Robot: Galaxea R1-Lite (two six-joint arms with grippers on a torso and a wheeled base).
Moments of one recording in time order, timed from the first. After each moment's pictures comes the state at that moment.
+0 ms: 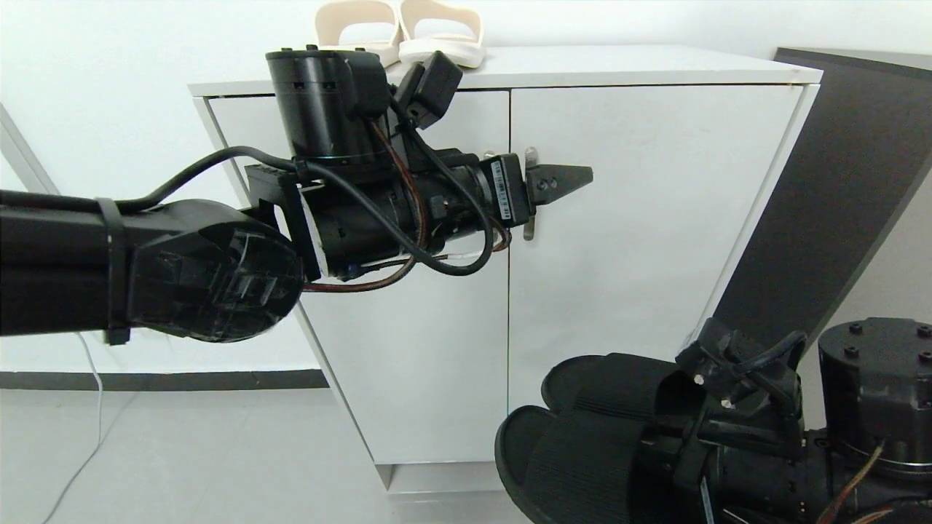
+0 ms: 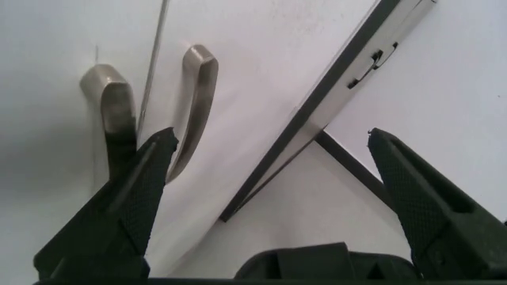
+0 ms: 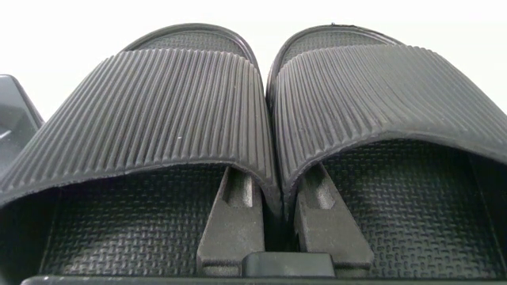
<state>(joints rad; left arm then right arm) -0.65 1.79 -1.35 -0.46 -0.24 -0.30 0.80 1.45 -0.53 -0.55 0.08 0.00</state>
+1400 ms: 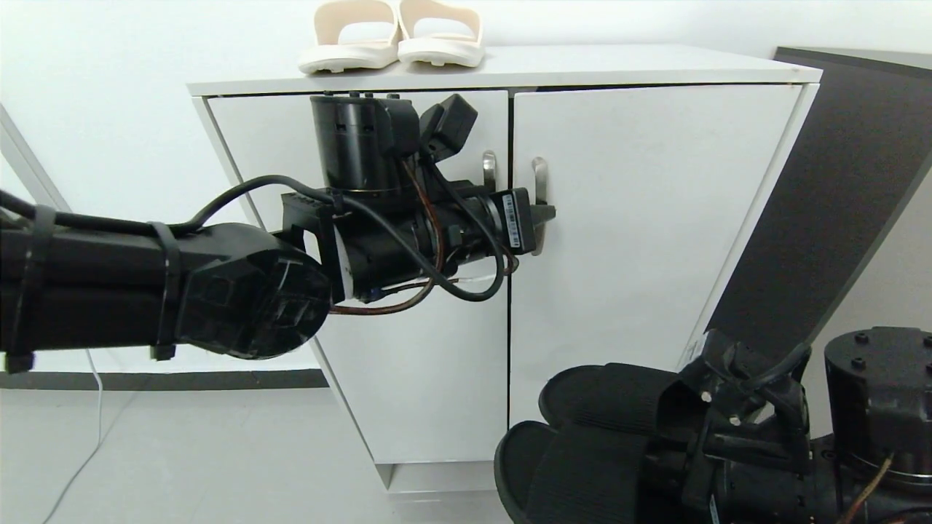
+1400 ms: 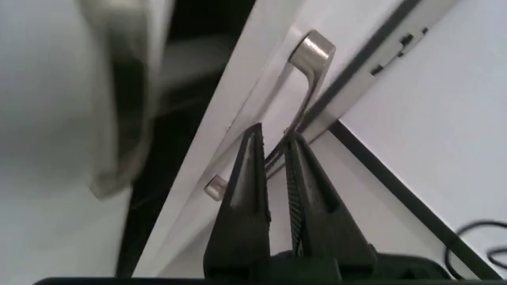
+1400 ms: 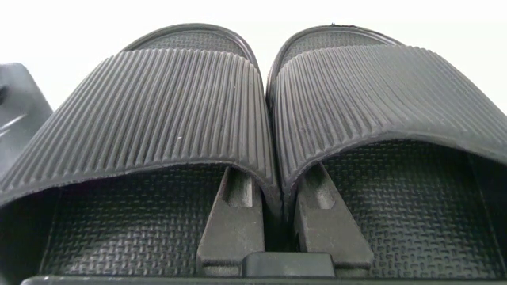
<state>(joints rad) -0.67 1.80 -1.30 -0.46 -0.20 -0.31 0.81 1.43 -0.50 -0.55 0.13 -0.02</state>
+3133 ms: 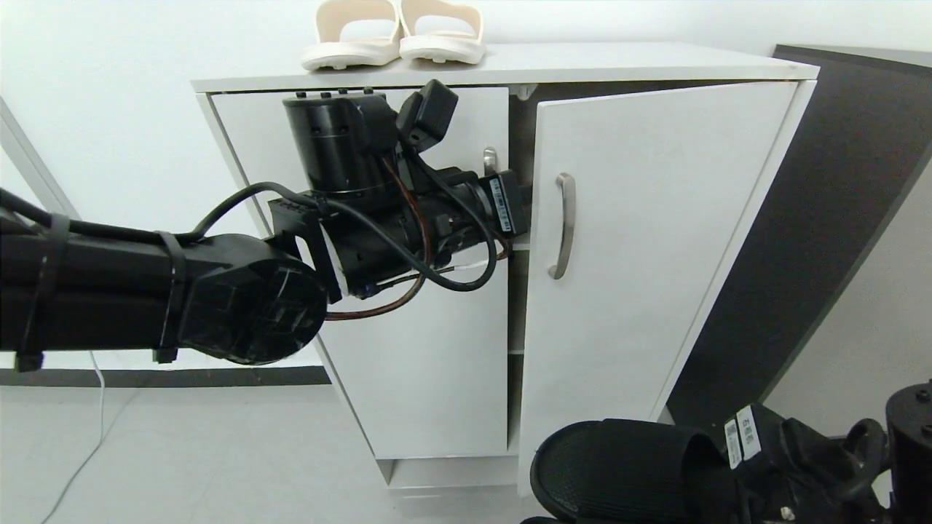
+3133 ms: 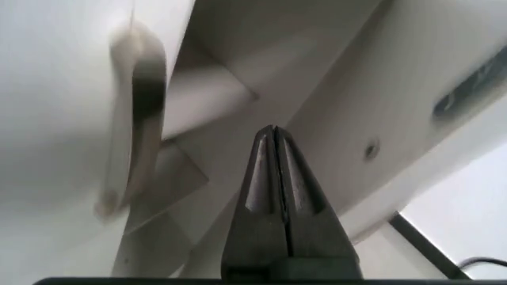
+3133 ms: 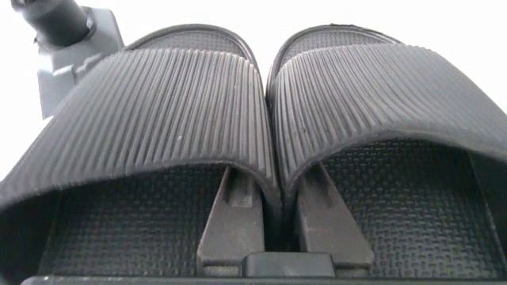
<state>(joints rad) -0.66 1.81 -1.27 -0.62 -0.22 -0.32 0.87 1.34 -0.38 -0.54 0.28 -0.09</state>
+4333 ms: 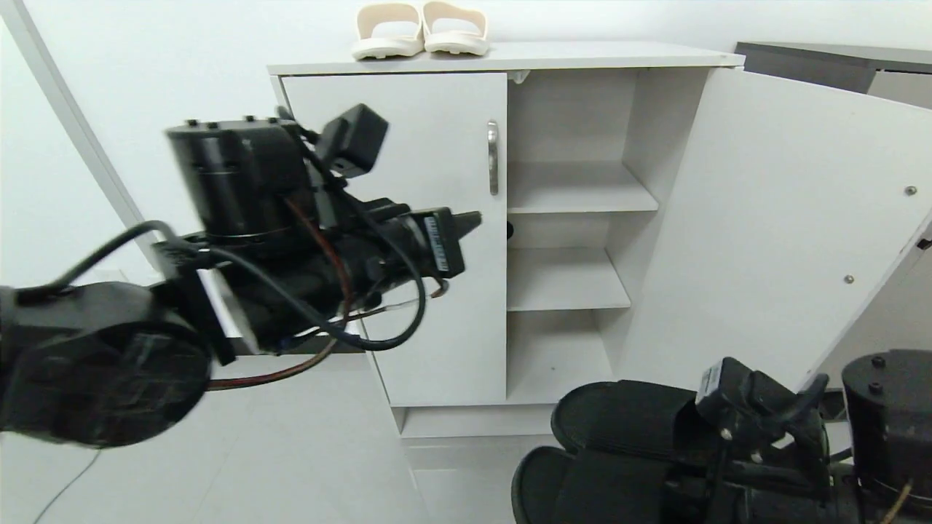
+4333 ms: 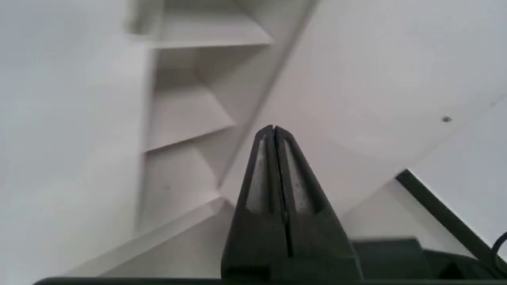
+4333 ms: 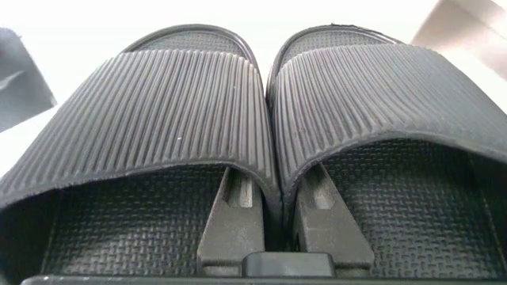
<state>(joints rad) -0.62 1.60 -0.98 -0.64 -0.07 -0.25 0.79 1.41 -0.45 -0.55 0.13 -0.06</state>
